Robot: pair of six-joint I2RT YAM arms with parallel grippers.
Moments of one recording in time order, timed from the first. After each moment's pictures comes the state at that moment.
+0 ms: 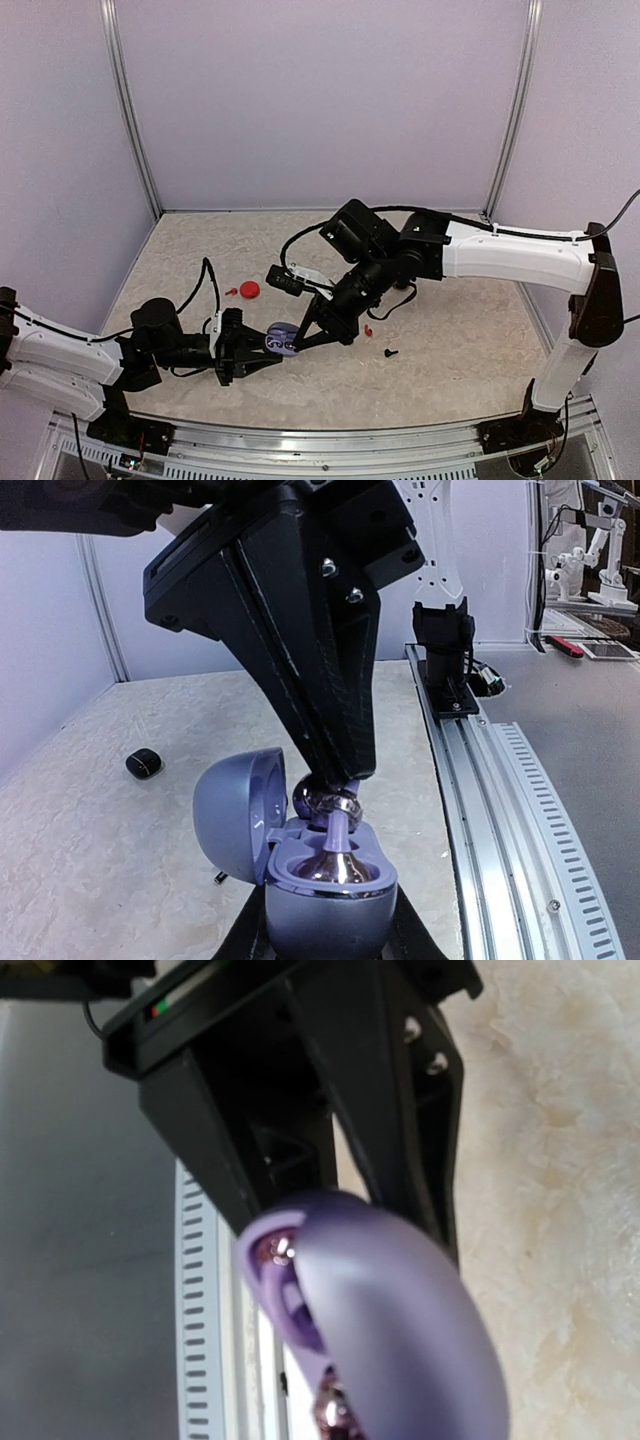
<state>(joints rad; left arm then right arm) -0.96 1.17 0.22 0.88 0.47 0.16 1.09 1.74 1.52 -0.70 -0.60 -0.05</state>
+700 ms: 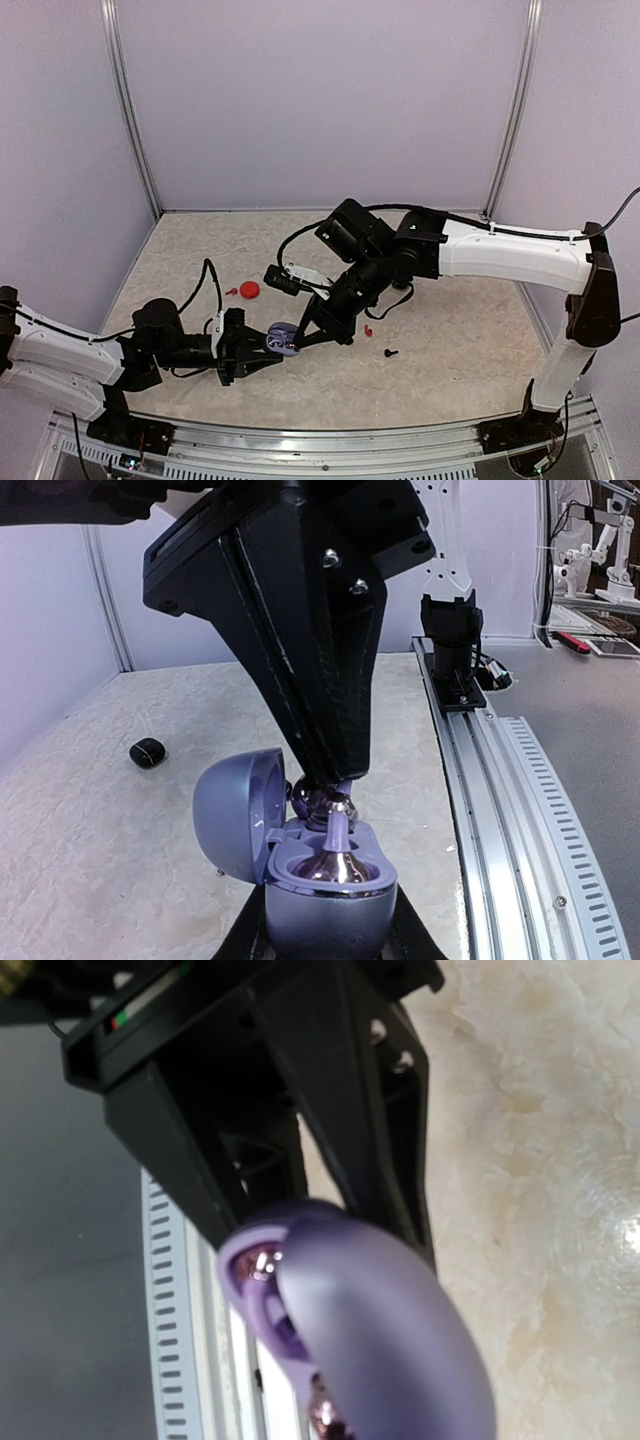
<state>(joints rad) -0.96 1.18 0.22 0.87 0.45 0.16 1.10 1.76 1.56 -0.74 -0.53 -0.04</state>
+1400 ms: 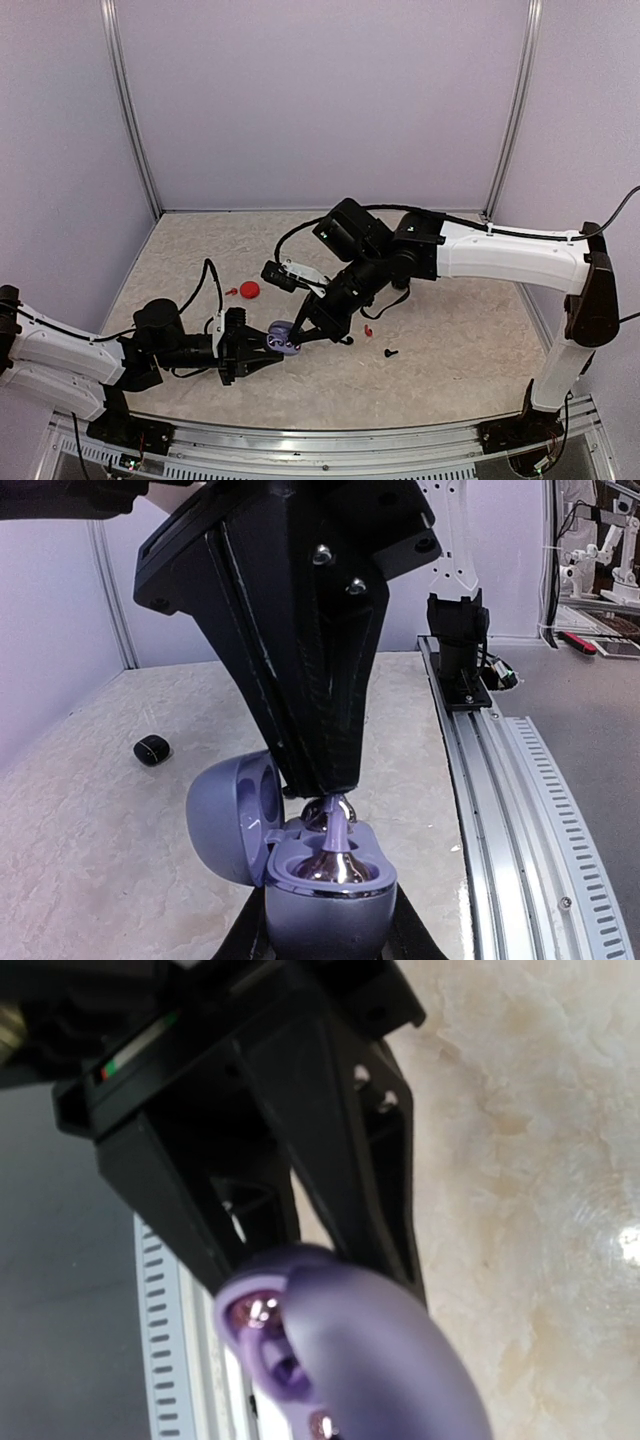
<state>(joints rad) -0.96 1.19 0.22 0.87 0.44 0.16 1.10 1.77 1.56 -0.69 -0.51 0.01</state>
